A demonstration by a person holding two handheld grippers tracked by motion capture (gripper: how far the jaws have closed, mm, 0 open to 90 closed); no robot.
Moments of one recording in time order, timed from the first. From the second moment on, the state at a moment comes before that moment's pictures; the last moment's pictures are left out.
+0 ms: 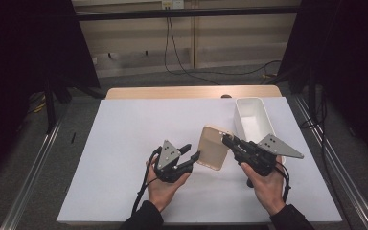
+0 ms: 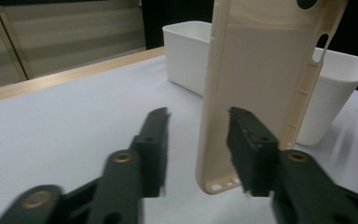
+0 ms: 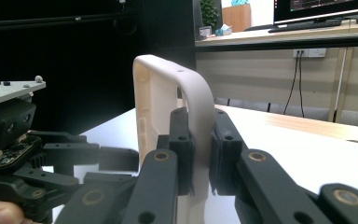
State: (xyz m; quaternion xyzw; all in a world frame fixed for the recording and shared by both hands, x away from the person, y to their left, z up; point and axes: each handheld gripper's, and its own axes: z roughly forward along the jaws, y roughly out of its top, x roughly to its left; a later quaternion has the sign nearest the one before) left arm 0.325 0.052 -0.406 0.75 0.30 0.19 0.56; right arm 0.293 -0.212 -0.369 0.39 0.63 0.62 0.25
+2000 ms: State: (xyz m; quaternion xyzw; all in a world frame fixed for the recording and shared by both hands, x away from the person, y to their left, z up) left arm 0.312 0.151 -0.427 0.71 0.35 0.23 0.57; right arm 0.304 -0.260 -0.339 0.37 0.61 0.63 0.28
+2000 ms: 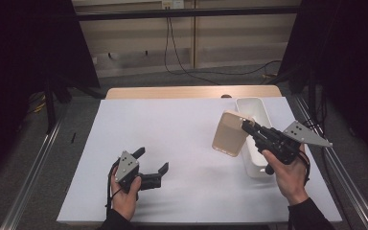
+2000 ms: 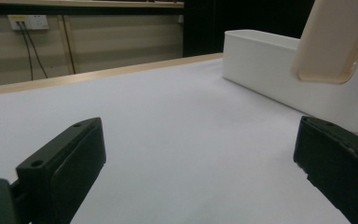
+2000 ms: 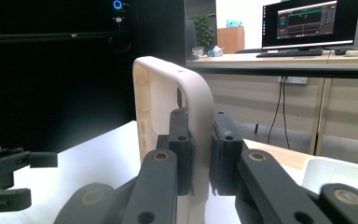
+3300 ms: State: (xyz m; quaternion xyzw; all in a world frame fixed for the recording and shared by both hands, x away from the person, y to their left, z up) left arm 0.291 0.210 -0.431 0.68 0.38 0.26 0.57; right arm 0.339 -0.300 -0.289 0.36 0.60 0.63 0.33
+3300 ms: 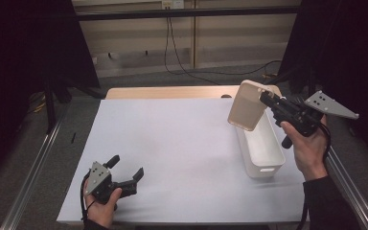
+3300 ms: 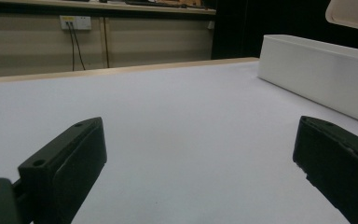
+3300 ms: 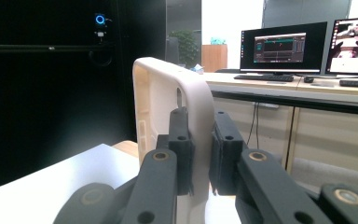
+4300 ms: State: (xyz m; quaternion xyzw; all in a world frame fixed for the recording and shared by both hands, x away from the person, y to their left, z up) left arm 0.284 0.216 -0.428 0.68 0.39 0.26 0.56; right arm 0.407 -0.342 -0.303 0.35 0.62 0.61 0.34
